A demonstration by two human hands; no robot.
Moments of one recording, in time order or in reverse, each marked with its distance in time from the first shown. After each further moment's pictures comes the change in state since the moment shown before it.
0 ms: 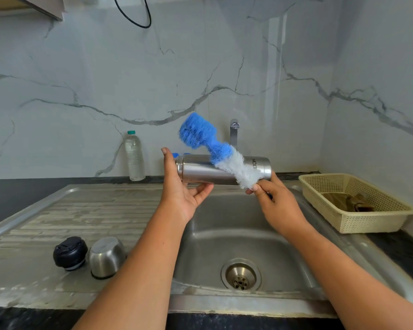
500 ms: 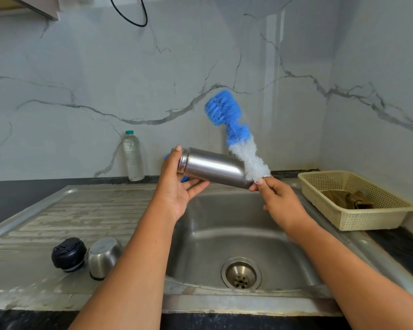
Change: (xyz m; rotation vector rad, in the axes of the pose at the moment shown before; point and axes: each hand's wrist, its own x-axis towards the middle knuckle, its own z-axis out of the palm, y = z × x) left_hand 0.002 0.009 -0.009 0.121 -0.119 0.084; right_hand 0.006 0.008 -0.001 0.232 0.024 0.222
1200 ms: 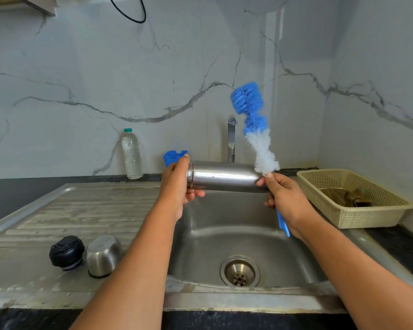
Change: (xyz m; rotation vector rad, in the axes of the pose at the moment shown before) left_hand 0.008 -0.011 -0.001 0.470 0.149 0.048; right_hand 0.003 -0.004 -0.009 0.186 0.042 0.135
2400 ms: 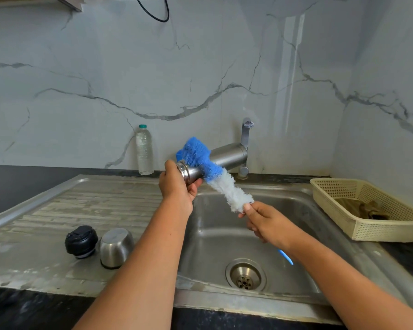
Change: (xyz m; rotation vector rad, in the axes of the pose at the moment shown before) left_hand 0.012 -0.001 -0.013 -0.531 0.278 -0.203; right_hand -0.023 0.017 0.036 -0.291 -0.438 0.049
